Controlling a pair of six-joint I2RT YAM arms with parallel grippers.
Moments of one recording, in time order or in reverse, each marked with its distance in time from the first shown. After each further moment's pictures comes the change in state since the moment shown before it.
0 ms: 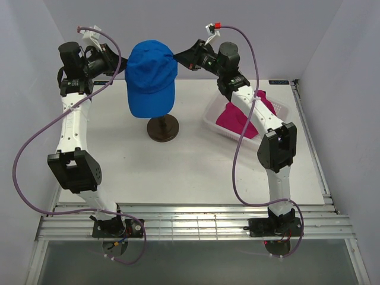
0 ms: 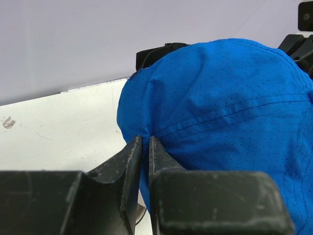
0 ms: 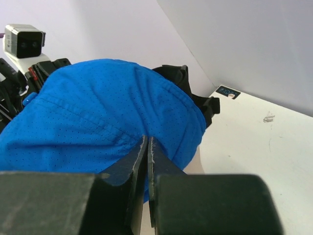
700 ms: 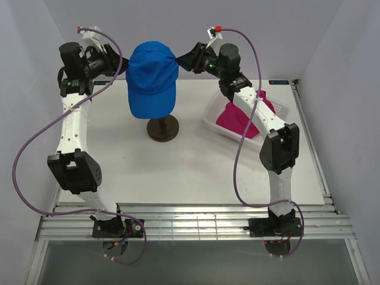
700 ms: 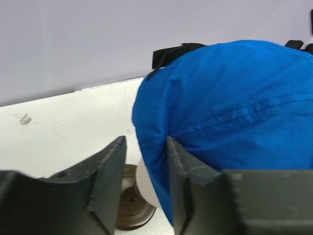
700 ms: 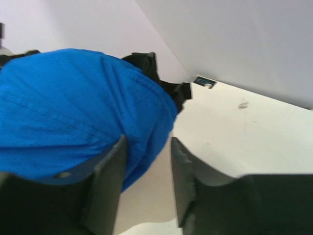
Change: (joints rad) left arm -0.005 -0.011 -0.010 -0.010 -0.049 0.037; right arm -0.008 -0.031 -0.069 -0.048 0.047 -0.061
